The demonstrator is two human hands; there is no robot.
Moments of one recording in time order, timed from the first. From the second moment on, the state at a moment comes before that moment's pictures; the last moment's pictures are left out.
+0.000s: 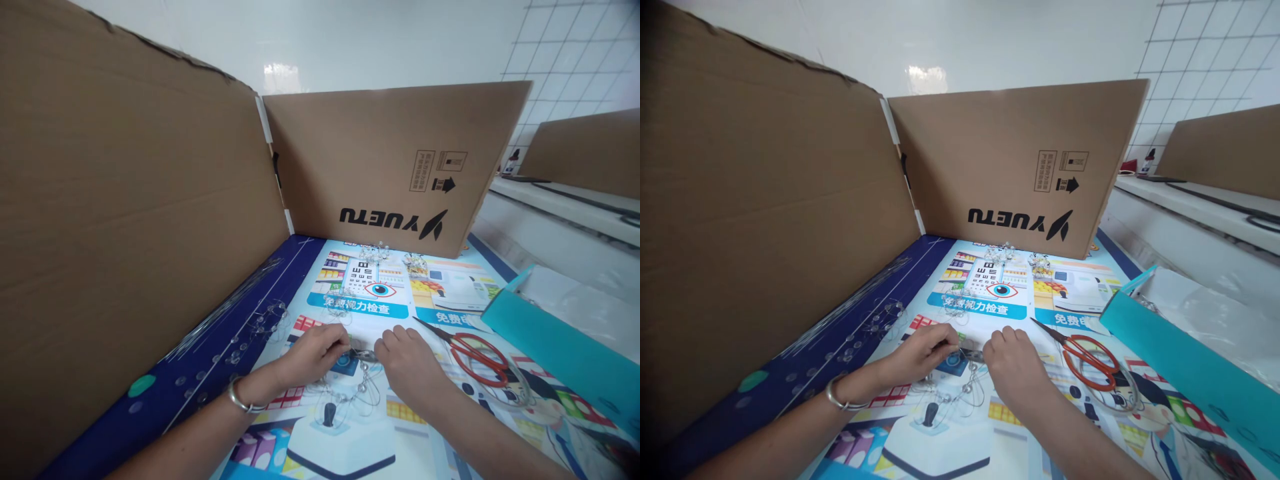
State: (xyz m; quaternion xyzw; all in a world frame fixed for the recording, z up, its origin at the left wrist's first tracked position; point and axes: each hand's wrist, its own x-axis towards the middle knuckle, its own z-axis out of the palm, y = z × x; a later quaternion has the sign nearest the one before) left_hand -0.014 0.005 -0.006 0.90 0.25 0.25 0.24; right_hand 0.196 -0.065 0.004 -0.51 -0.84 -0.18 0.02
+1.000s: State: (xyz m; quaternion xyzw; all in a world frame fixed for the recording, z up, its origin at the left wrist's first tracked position) left_hand -0.015 0.008 -0.009 0.88 0.28 0.27 0.27; right_hand 0.202 -0.063 0.002 -0.55 -0.82 -0.16 0.02
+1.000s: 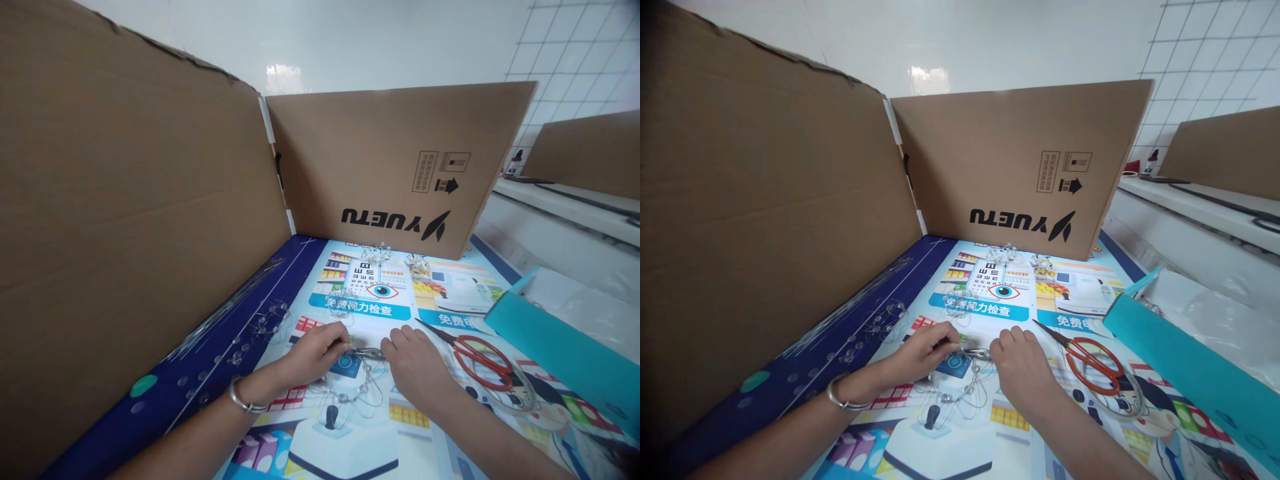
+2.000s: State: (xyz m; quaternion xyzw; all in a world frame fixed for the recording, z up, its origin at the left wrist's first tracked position) left_hand -0.009 0.006 -0.008 0.82 0.34 0.28 0.36; right_hand 0.204 -0.064 0.006 -0.53 -0.83 -0.19 0.03
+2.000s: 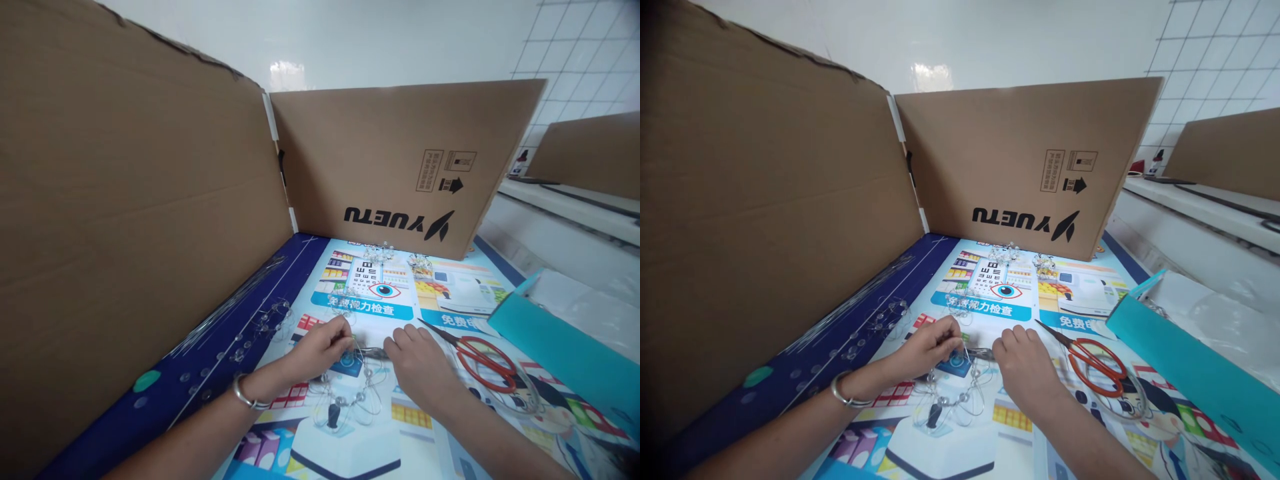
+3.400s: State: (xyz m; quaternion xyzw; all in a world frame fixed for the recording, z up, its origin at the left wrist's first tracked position) left_hand -0.021 0.011 0.021 0.91 0.16 0.18 0.34; right_hand 0.198 -0.067 0.005 -0.51 -0.84 -0.17 0.02
